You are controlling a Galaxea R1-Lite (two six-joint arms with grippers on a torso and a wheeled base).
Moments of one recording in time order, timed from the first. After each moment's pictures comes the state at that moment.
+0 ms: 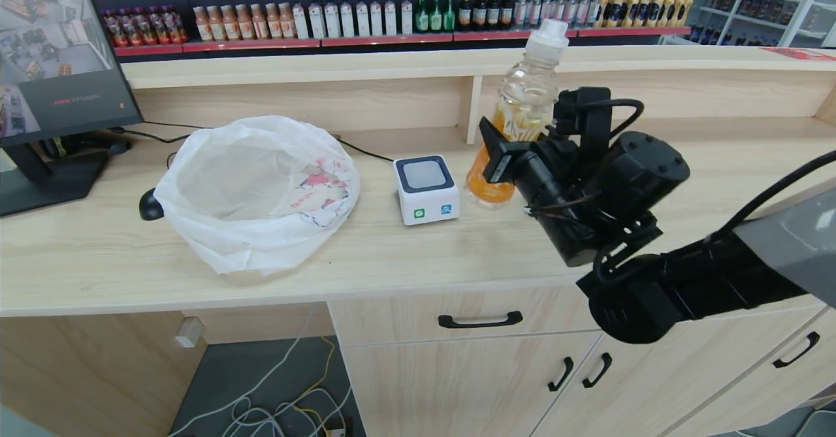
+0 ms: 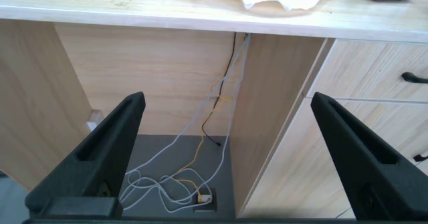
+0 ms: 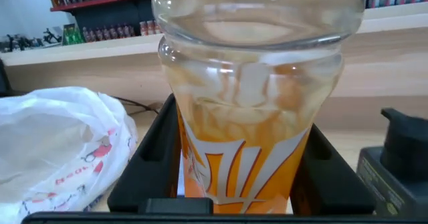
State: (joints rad) left arm 0.00 0.00 0.00 0.00 0.01 -0.01; right arm 0.58 2.04 -1.07 -1.42 -0.25 -0.04
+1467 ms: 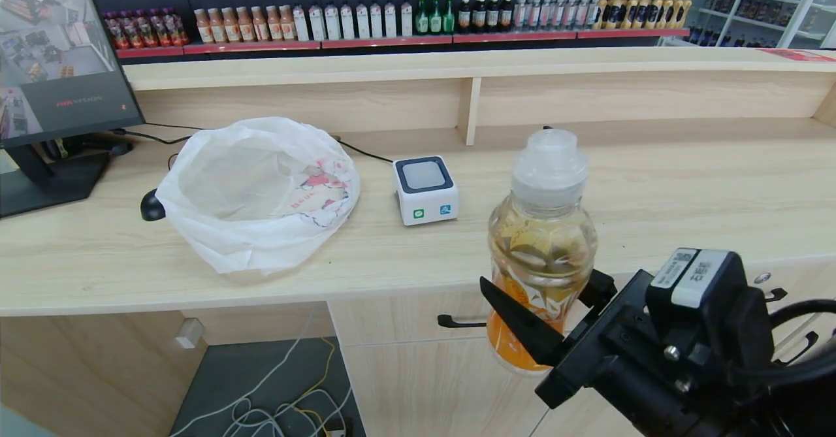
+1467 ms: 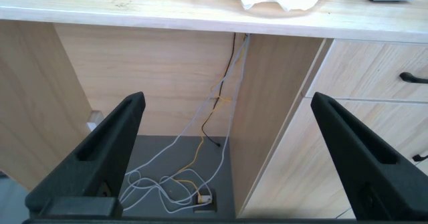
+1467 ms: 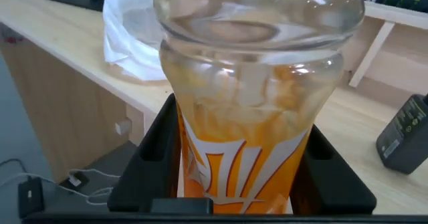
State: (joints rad) left arm 0.00 0.00 0.00 0.00 0.01 -0.01; right arm 0.97 1.64 -0.32 -1.57 -0.26 -0.35
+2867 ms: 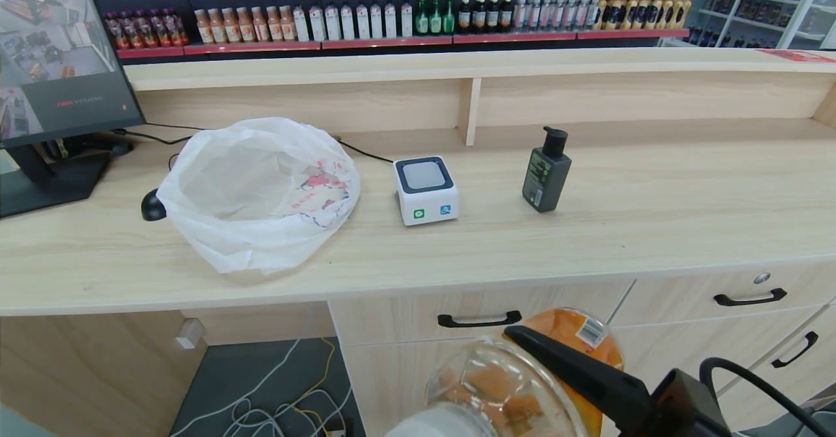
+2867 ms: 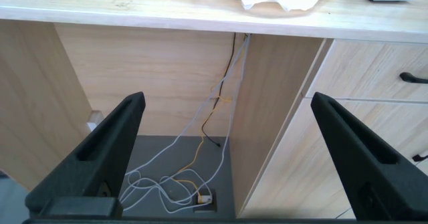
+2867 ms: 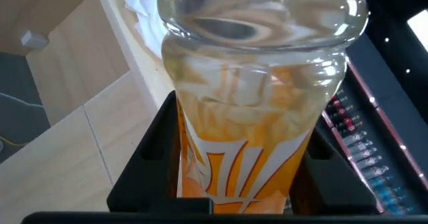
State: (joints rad) left arm 0.00 0.00 0.00 0.00 0.01 -0.01; right arm 1.26 1.58 -0.23 -1.57 -0.39 -1.21
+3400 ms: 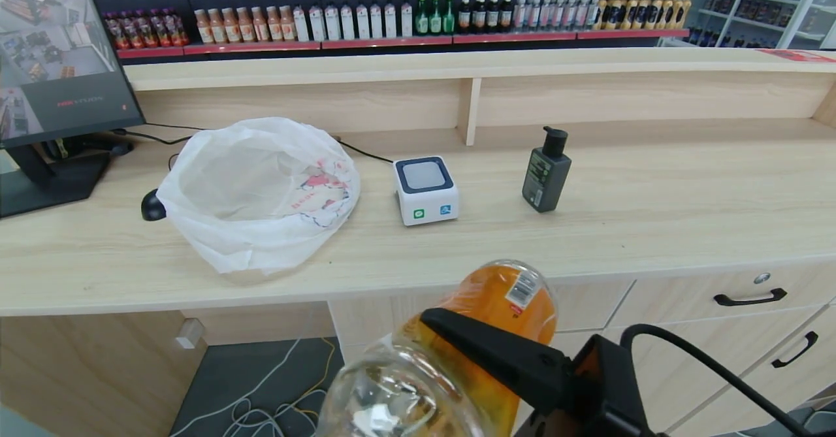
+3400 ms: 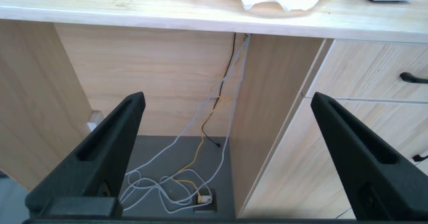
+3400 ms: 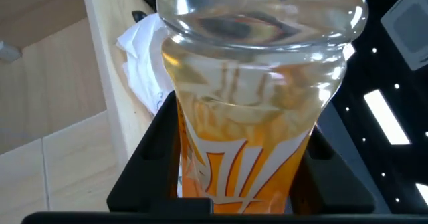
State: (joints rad) left arm 0.00 0.00 0.00 0.00 0.01 -0.01; right arm 1.20 1.68 -0.39 -1.57 -0.15 -1.38
